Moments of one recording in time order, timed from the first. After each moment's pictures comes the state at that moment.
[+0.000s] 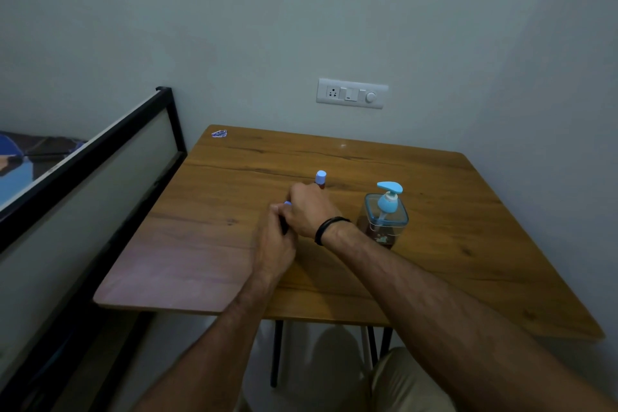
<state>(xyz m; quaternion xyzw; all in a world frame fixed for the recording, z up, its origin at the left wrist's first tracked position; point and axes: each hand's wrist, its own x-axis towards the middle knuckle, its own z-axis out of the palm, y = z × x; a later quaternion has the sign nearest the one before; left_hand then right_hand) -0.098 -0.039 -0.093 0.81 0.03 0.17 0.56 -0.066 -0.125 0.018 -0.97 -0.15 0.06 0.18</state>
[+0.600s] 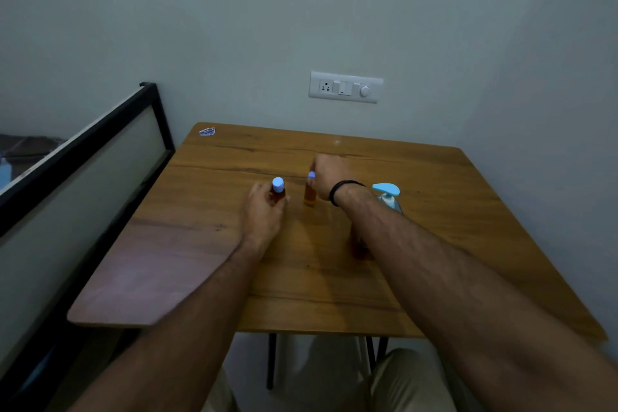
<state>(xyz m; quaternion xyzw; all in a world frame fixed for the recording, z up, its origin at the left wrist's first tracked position) -0.014 -0.023 -0.090 0.85 0.08 0.19 0.48 0.030 -0.167 0.019 -0.99 -0.08 0.01 0.10</state>
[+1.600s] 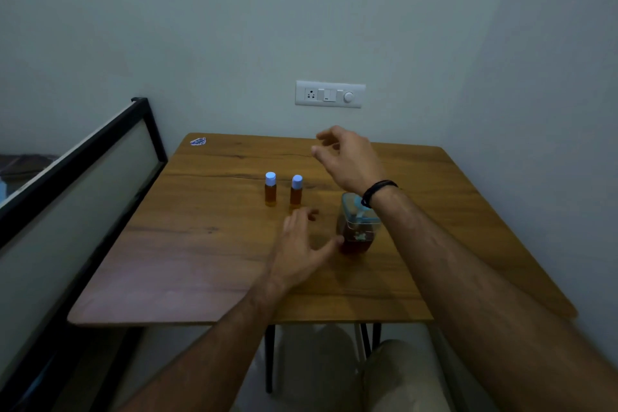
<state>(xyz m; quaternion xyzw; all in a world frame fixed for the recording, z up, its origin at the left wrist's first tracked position) -0.095 -0.096 -0.080 0.89 -0.09 0.07 0.45 -0.038 -0.223 0.083 -0.92 -0.12 -0.14 0.33</state>
